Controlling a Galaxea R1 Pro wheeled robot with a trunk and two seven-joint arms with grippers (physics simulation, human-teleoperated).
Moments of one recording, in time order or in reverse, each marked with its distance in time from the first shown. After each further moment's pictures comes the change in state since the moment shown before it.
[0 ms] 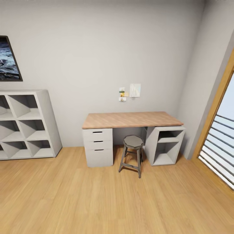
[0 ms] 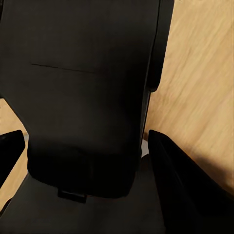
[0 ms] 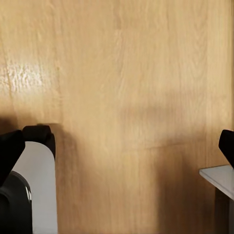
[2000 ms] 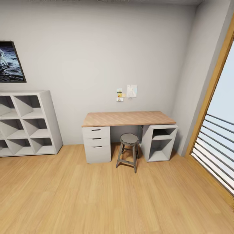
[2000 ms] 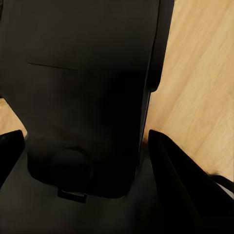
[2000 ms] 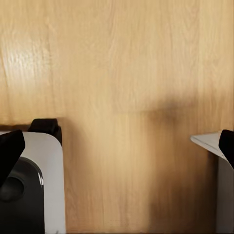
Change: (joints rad) left arm 0.006 -0.006 0.002 0.001 -0.006 0.003 -0.093; right arm -0.001 0.017 0.001 0.000 0.003 0.019 -0.005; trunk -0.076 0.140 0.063
